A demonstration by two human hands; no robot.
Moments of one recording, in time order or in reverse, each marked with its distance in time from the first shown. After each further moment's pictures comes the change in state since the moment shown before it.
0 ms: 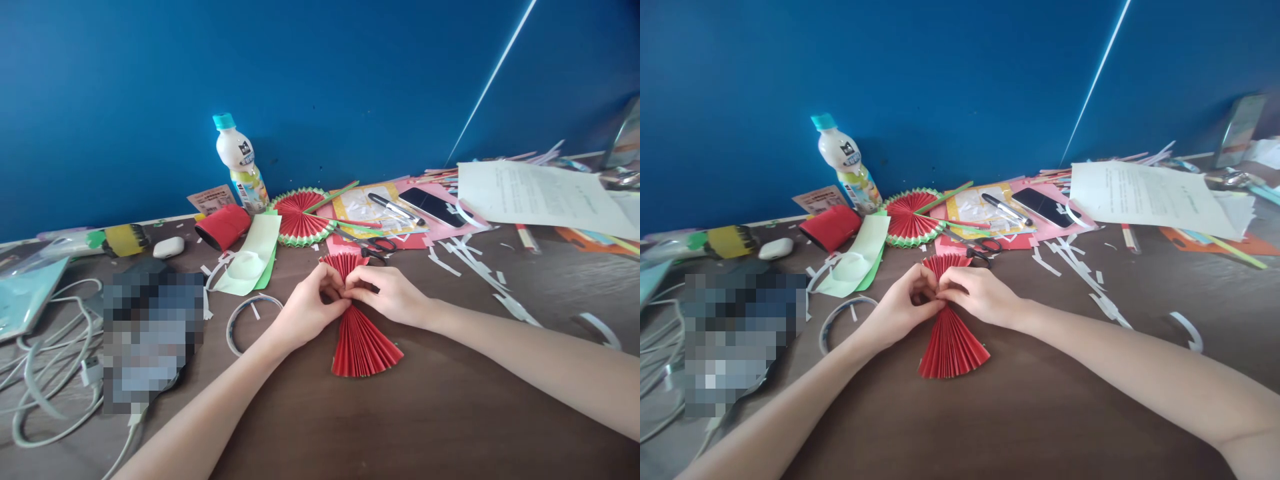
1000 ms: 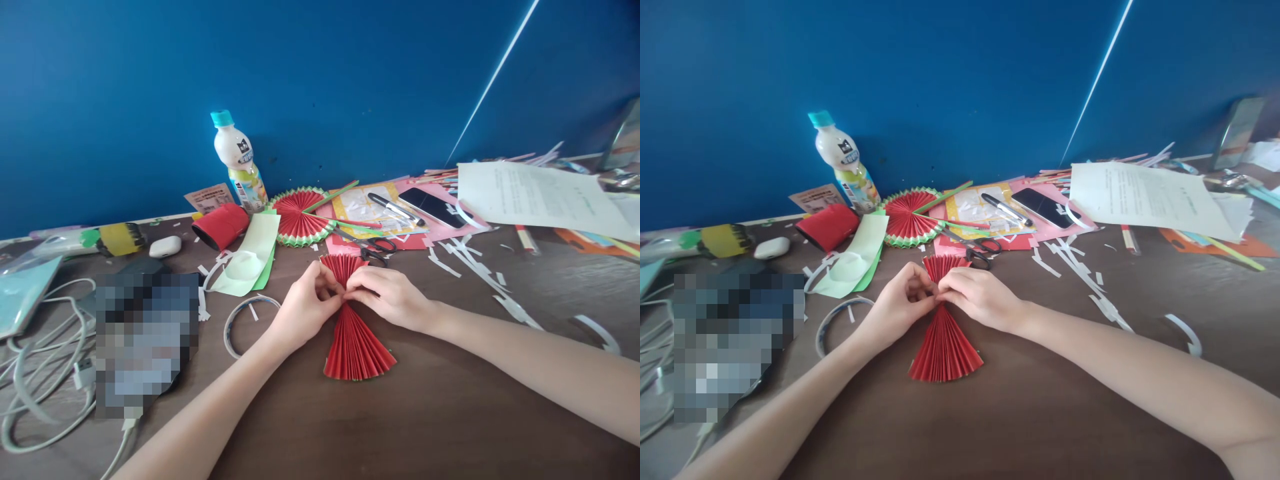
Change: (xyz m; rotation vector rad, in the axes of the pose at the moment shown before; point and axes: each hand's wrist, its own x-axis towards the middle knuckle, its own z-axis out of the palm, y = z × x) left_hand 0.000 0.002 0.001 0.015 0.107 -0.058; right_hand -0.002 0.002 0.001 -0.207 0.104 -0.252
